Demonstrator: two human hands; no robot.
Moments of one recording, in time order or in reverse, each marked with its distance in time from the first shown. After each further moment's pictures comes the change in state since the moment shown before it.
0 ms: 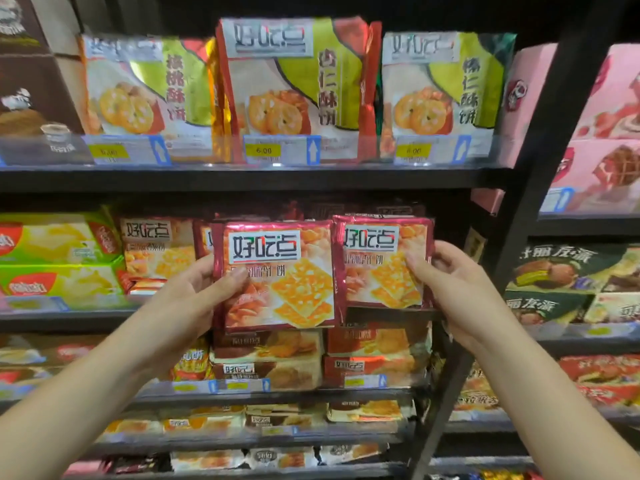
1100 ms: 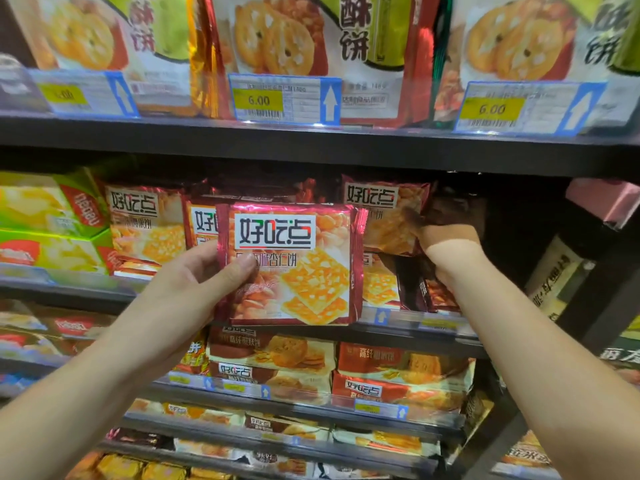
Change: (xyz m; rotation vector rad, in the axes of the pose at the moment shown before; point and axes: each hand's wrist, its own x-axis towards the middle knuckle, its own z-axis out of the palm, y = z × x) left_hand 0.050 -0.031 0.022 -0.017 0.200 0.043; right_hand 0.168 0.033 0.047 -0.283 0.142 0.262
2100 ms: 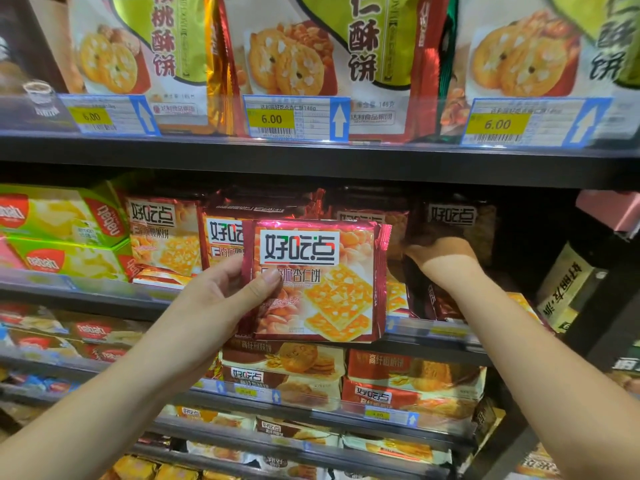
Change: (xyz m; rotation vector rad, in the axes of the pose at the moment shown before) left_hand -0.004 0.000 0.007 0.025 -0.029 0.011; right_hand 0.014 0.010 0.012 -0.604 -0.026 -0.187
